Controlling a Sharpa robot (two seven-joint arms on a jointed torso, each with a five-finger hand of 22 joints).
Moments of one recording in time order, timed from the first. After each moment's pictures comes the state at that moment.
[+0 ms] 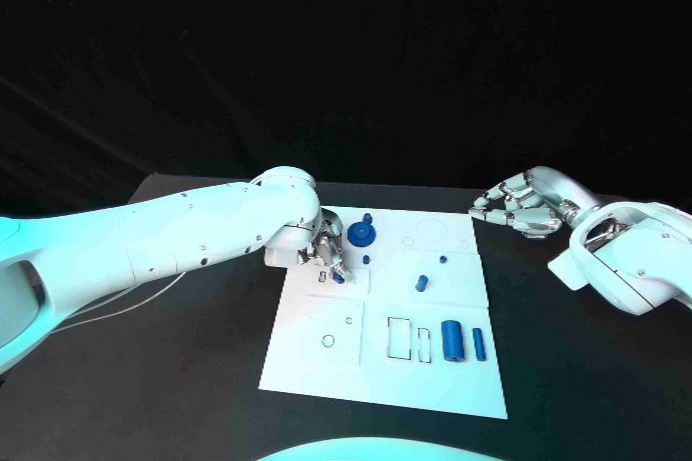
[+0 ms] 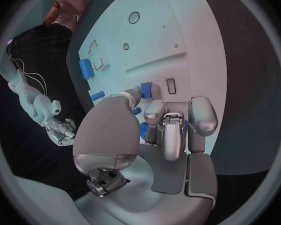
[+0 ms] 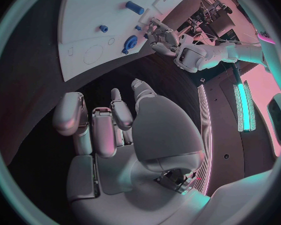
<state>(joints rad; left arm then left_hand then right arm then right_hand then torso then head) 1.28 -0.64 -0.04 1.36 -1.05 0.39 -0.68 1.26 -0.12 0.48 0.26 0.05 0.97 0.02 0.60 0.76 1.35 -0.05 1.18 1.08 1.47 -0.10 1.56 1.31 0.11 1.31 0.01 1.37 1.10 1.33 -0.94 -0.12 1.59 -0.99 -0.40 -0.08 1.29 -0.06 0.03 0.22 0.39 0.99 0.13 0.17 0.21 1.30 0.05 1.25 1.22 1.47 -0.02 1.40 1.28 0.09 1.35 0.09 1.13 1.28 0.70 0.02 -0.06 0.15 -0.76</state>
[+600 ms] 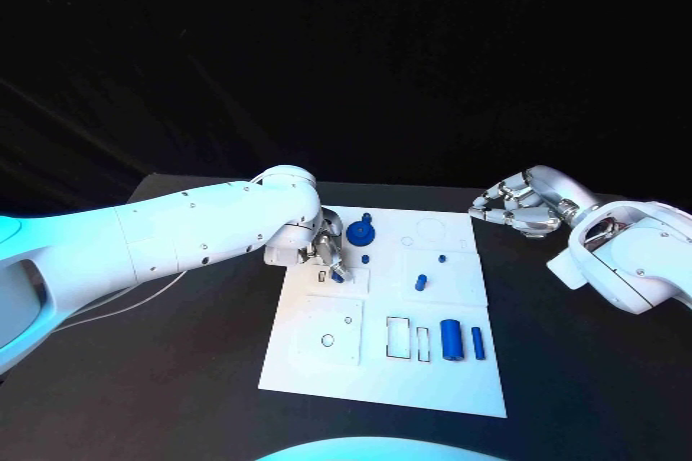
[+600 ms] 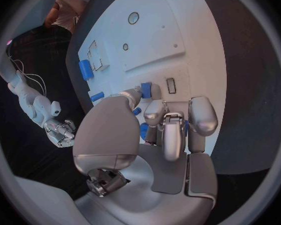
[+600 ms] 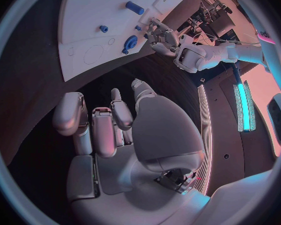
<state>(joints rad) 1.28 -0.63 -0.04 1.35 -1.06 0.41 -0.68 1.26 -0.12 0.48 0.26 0.05 0.97 0.02 0.61 0.76 1.35 -0.05 1.18 1.08 1.47 -0.10 1.56 1.31 0.11 1.31 0.01 1.37 1.10 1.33 -0.94 -0.12 1.60 -0.99 -0.40 -0.08 1.29 -0.06 0.03 0.22 0.39 0.99 0.13 0.17 0.21 1.30 0.05 1.25 1.22 1.47 -0.02 1.40 1.28 0.09 1.35 0.09 1.13 1.28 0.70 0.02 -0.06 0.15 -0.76</state>
